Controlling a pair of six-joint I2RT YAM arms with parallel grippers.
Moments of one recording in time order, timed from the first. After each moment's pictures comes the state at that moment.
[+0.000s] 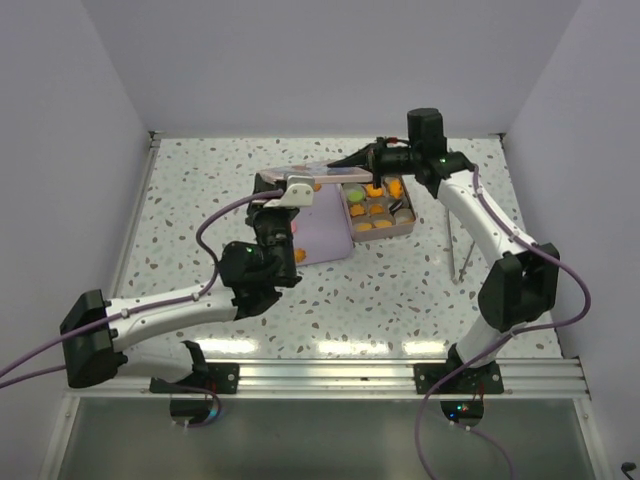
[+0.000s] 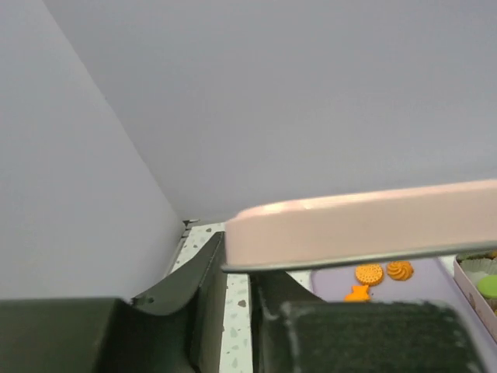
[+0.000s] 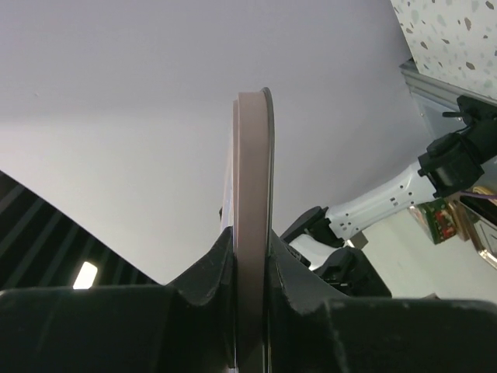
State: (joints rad) left arm -1.12 1.27 0.92 1.10 -1.19 1.04; right arm 0.32 1.69 1.56 -0.41 -1.01 1.68
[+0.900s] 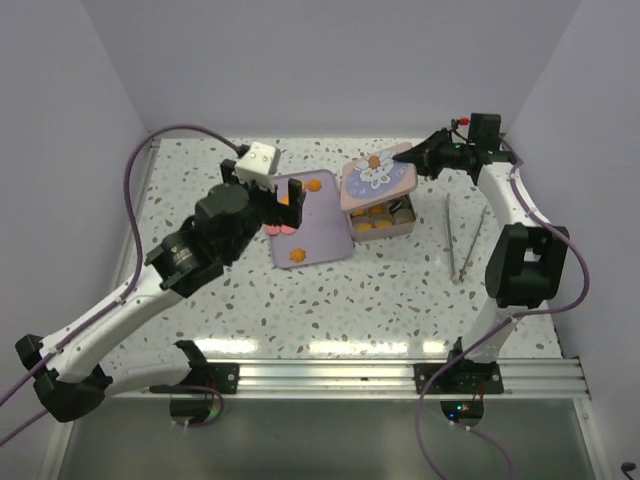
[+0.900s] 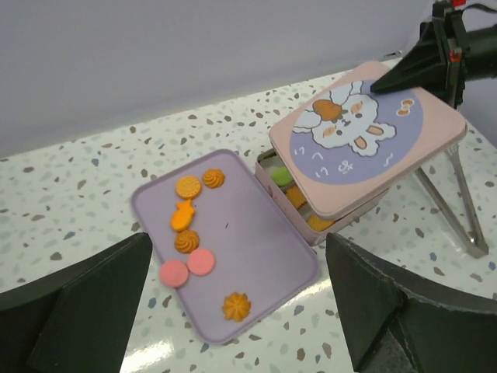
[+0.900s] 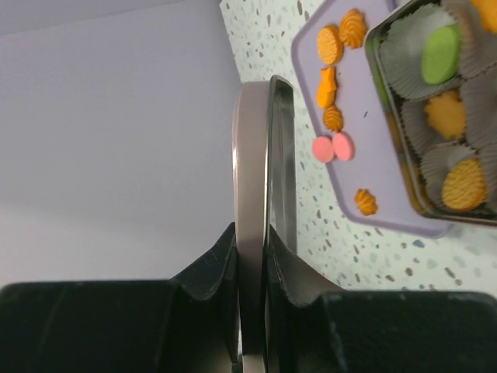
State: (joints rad) left arm -0.94 1.06 1.22 -0.34 -0.60 -0.11; right arm -0.04 1.81 1.56 -0.42 -0.86 1.09
